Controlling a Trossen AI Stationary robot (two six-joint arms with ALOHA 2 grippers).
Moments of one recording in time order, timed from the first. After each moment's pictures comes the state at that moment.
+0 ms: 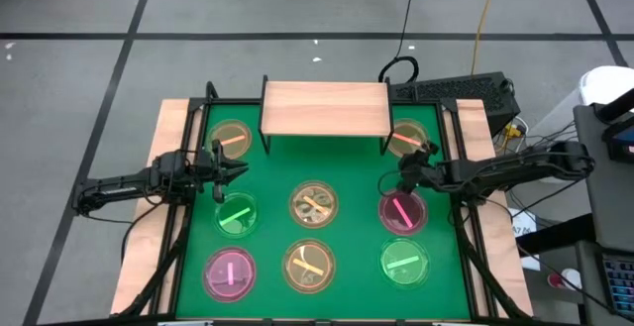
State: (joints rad) left arm 0.16 0.01 0.01 0.02 0.03 -0.05; right arm -0.05 0.99 0.24 -0.31 0.69 0.19
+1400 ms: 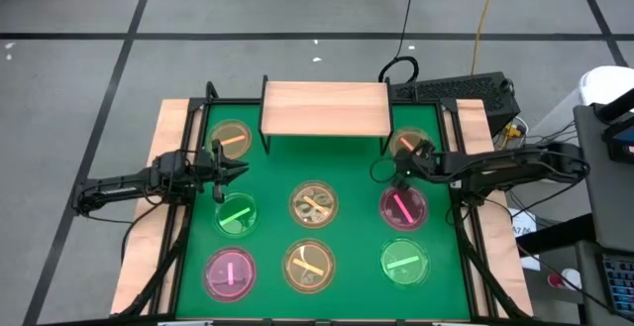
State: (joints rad) left arm 0.16 0.01 0.01 0.02 0.03 -0.05; right arm -0.19 1.08 0.34 -0.38 0.46 0.27
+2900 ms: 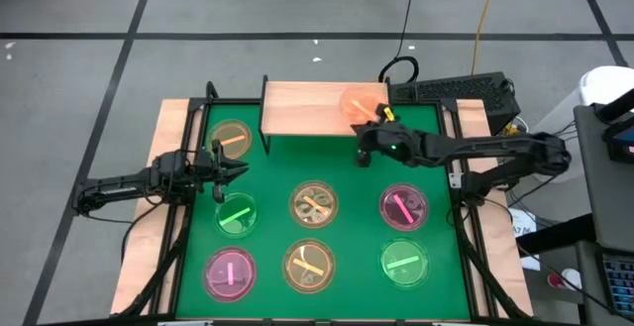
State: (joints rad) left arm 0.16 0.01 0.01 0.02 0.03 -0.05; right arm -0.17 1.30 0.83 0.02 0.54 -0.41
